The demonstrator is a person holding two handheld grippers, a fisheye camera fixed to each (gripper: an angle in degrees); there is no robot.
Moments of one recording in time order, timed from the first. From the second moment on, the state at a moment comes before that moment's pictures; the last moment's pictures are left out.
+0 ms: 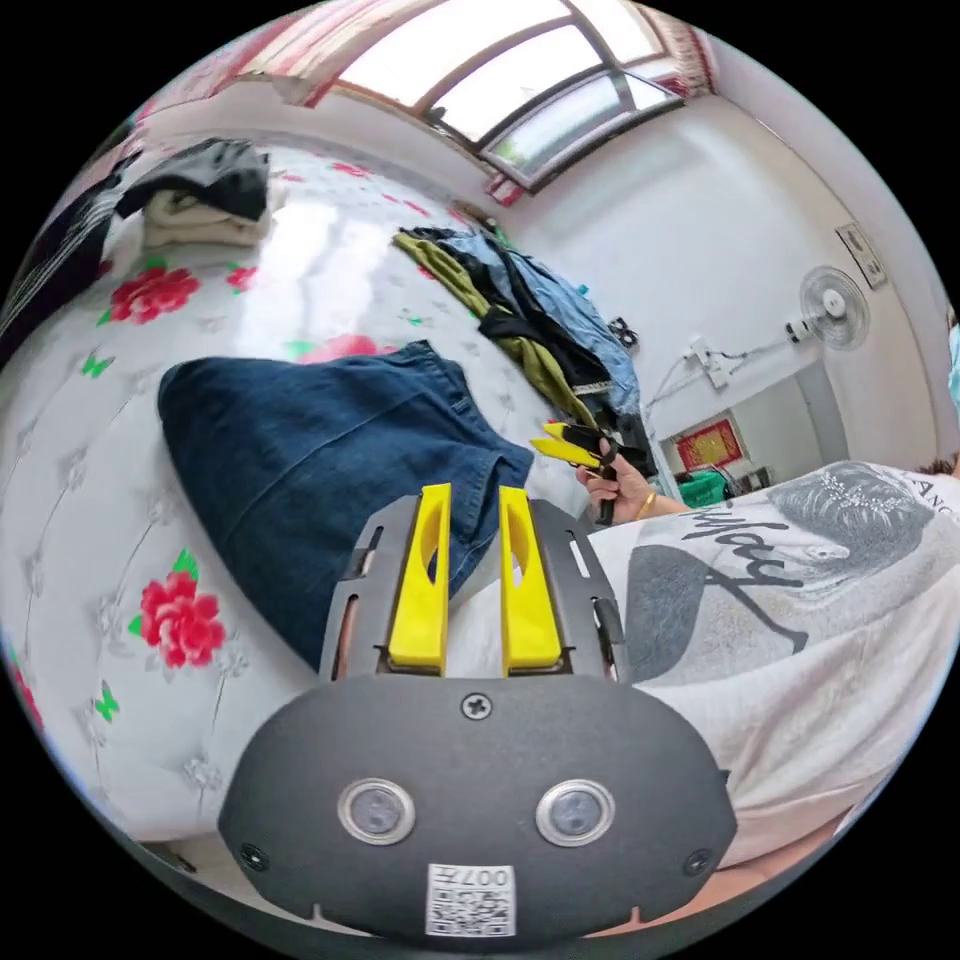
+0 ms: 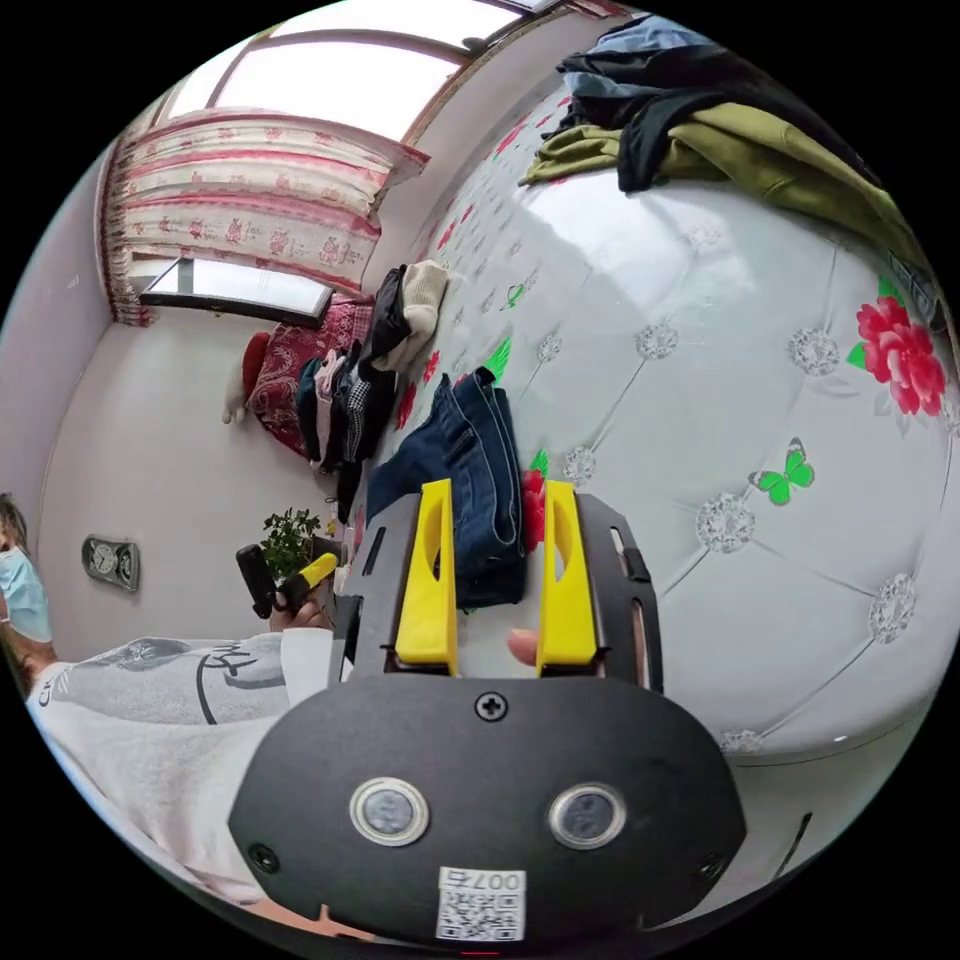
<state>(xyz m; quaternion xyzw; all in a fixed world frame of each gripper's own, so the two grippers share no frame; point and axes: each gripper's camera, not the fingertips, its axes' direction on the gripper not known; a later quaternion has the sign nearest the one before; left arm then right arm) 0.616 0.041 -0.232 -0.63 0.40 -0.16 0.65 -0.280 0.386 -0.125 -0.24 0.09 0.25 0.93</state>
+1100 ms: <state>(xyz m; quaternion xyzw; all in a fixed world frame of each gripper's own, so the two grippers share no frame) 0.380 0.124 -0.024 -0.34 0.27 -0.45 0.78 -0.418 0.017 0.242 -0.42 -0.01 -0.16 0.89</state>
